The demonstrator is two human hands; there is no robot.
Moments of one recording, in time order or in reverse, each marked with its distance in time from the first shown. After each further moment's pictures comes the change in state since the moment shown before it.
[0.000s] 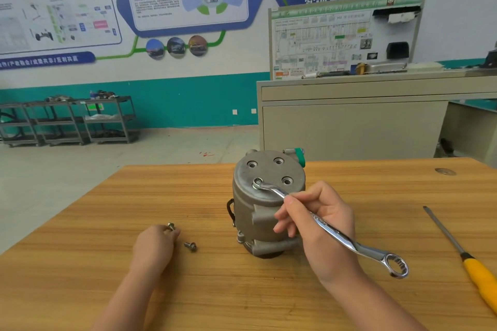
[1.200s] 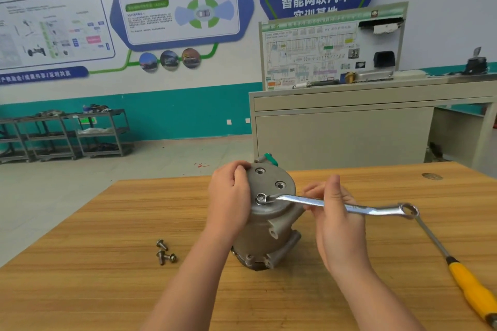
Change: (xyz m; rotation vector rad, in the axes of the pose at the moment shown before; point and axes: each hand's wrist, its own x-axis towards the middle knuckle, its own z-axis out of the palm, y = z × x) left_hand -0.082 0.171 -0.036 -0.758 0.073 0.556; right_hand 0.030 0.013 -0.032 0.082 0.277 0.023
